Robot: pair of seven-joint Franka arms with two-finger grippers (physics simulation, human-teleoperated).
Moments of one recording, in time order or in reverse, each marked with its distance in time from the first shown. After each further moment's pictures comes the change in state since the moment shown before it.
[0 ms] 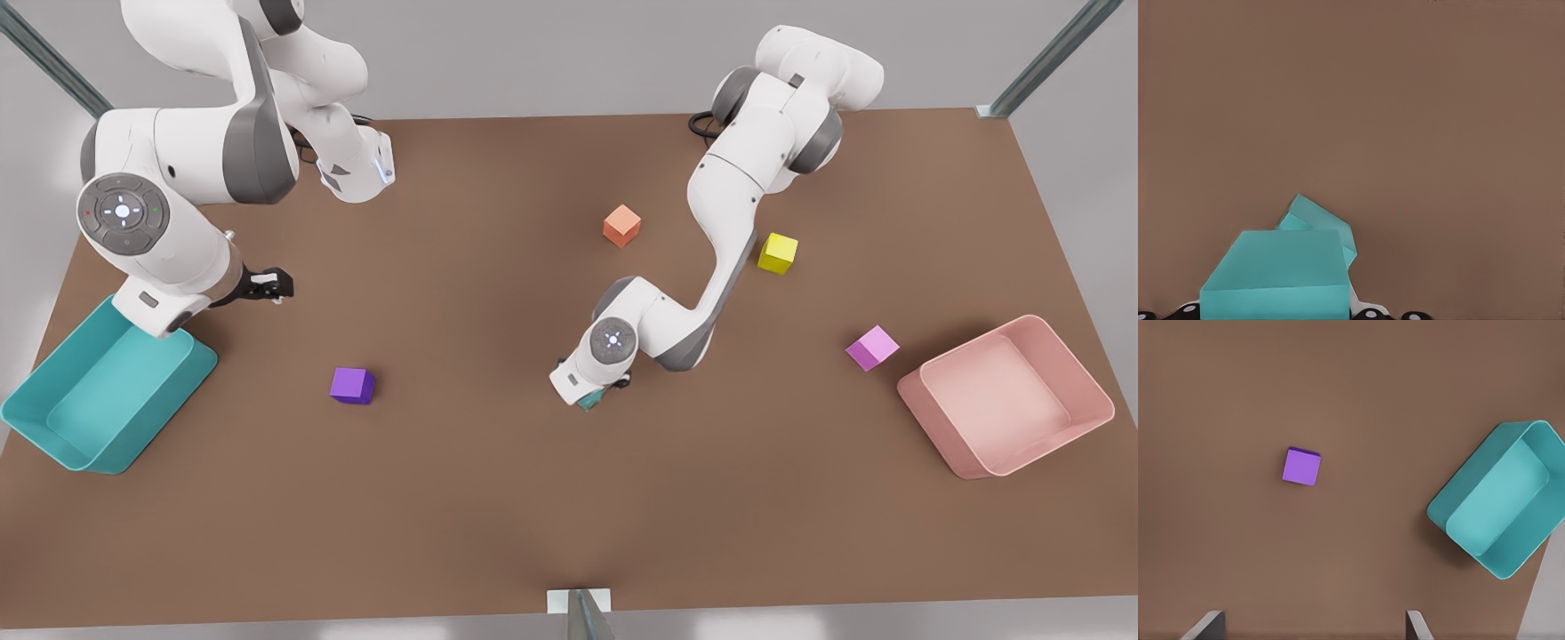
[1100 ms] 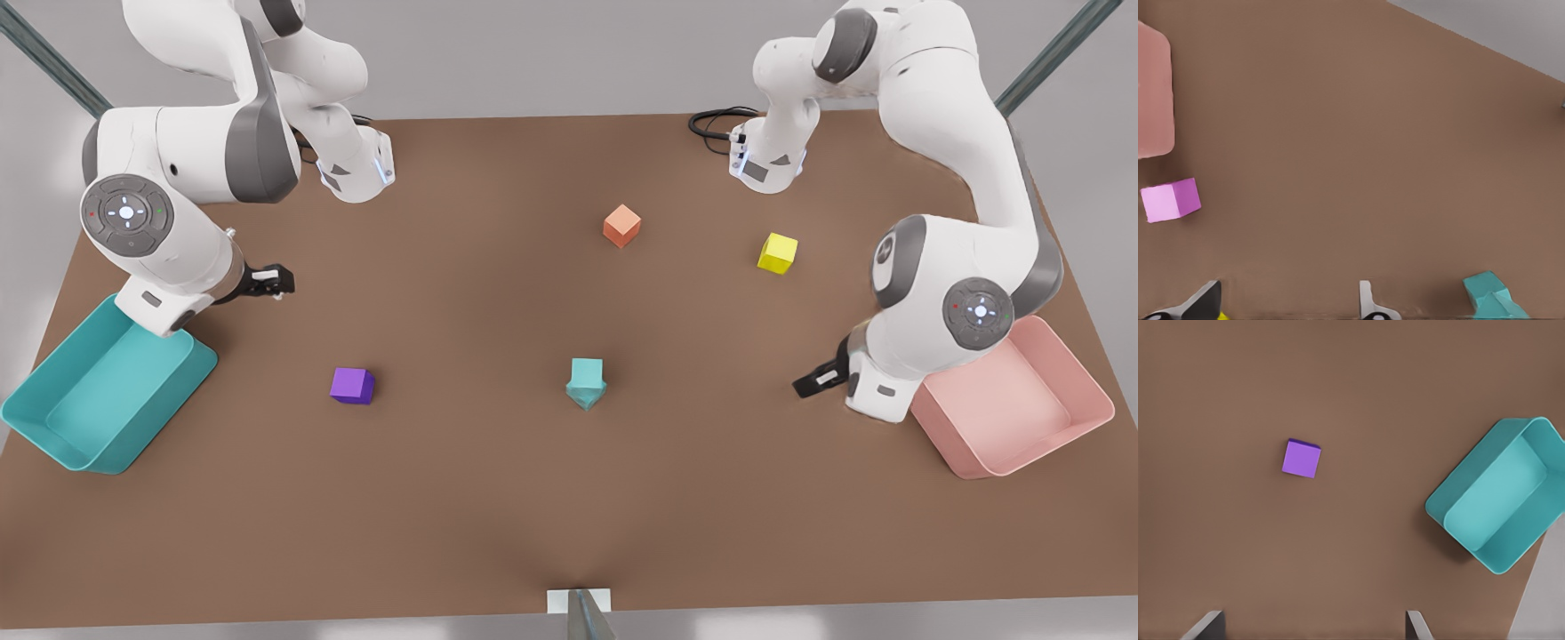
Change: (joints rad) left arm 0.514 -0.517 0.019 -0.148 0.050 -0.482 -0.108; right arm 0.003 0.008 0.004 0.023 -0.010 -0.037 -0.017
